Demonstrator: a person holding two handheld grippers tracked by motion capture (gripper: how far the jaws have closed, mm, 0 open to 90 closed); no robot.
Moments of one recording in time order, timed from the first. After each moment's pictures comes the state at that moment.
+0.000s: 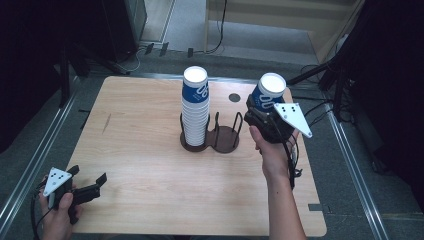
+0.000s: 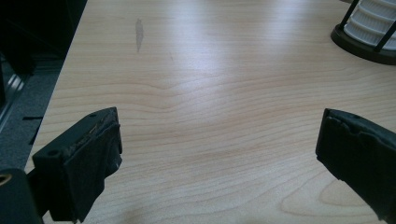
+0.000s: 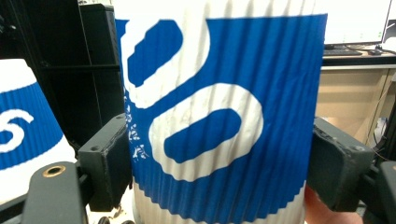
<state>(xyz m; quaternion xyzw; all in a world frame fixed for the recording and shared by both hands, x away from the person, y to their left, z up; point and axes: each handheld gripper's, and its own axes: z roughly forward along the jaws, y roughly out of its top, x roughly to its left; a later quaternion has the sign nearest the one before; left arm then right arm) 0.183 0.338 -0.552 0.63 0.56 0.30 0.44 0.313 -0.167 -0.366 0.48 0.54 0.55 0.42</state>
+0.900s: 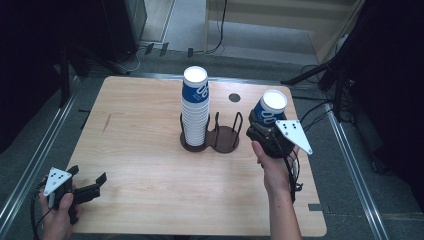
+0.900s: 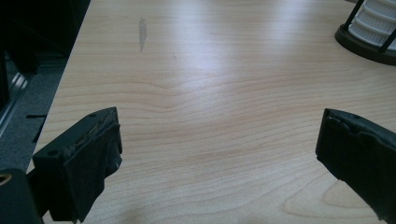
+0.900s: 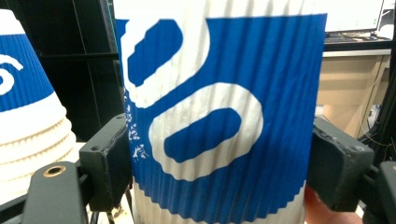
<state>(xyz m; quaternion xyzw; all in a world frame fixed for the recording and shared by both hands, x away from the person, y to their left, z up) 0.184 0.338 -0.552 0.63 0.57 0.30 0.44 0.293 -0.179 -0.397 0.49 0.55 0.54 0.41</state>
